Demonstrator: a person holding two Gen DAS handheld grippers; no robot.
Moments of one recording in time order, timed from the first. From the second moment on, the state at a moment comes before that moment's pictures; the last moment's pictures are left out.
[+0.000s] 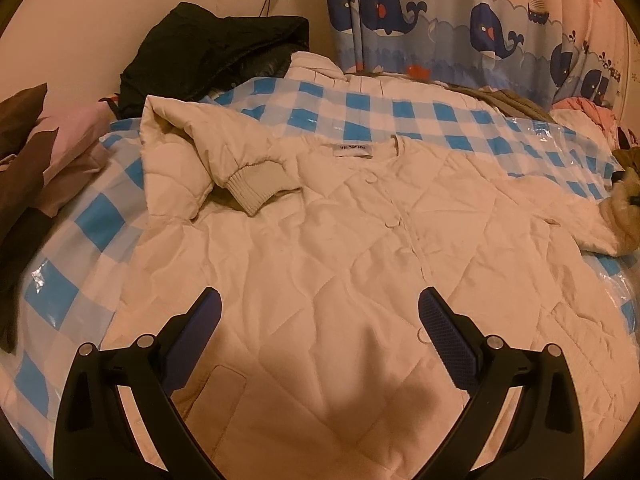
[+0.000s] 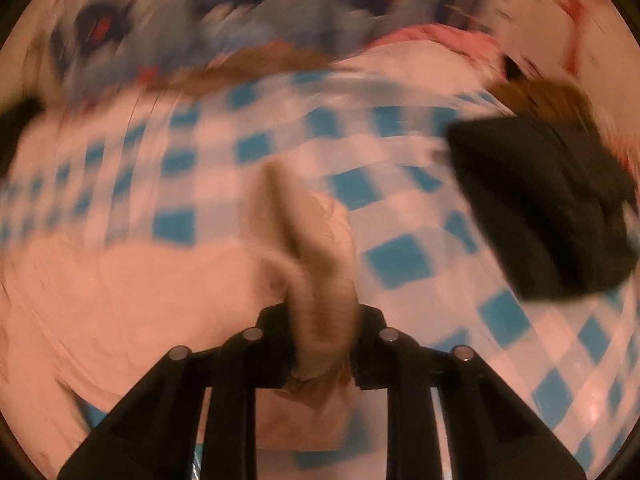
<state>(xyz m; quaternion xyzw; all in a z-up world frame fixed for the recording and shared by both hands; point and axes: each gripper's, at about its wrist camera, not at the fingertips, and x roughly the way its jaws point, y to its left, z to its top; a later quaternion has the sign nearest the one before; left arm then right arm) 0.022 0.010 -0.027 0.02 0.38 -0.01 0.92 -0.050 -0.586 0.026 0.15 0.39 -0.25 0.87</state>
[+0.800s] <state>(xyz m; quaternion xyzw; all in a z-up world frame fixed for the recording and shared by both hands) 0.066 0.016 0.000 0.45 0.23 -0.06 0.86 -0.077 -0.258 -0.015 0.14 0.43 0.16 0.88</state>
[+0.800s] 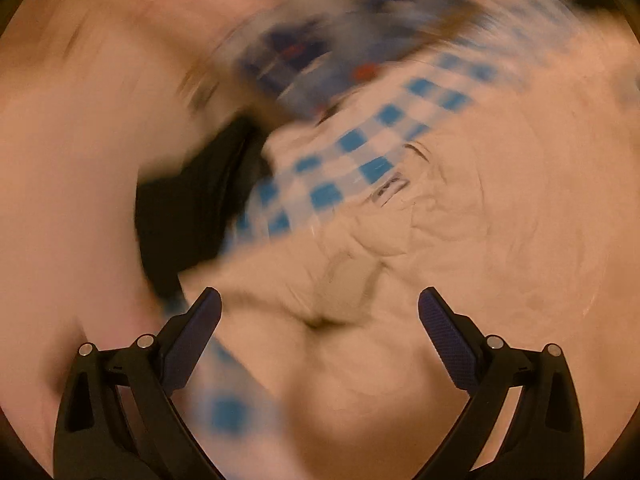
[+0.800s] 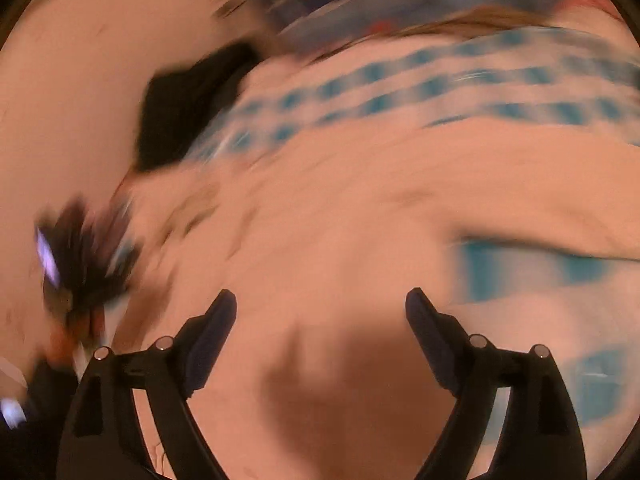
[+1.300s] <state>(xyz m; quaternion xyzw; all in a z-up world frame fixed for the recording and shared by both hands) 0.157 0.048 -0.031 0.60 0.32 -0.20 0.71 -0.085 -0.236 -0.072 0.16 0.45 0.20 0.85</state>
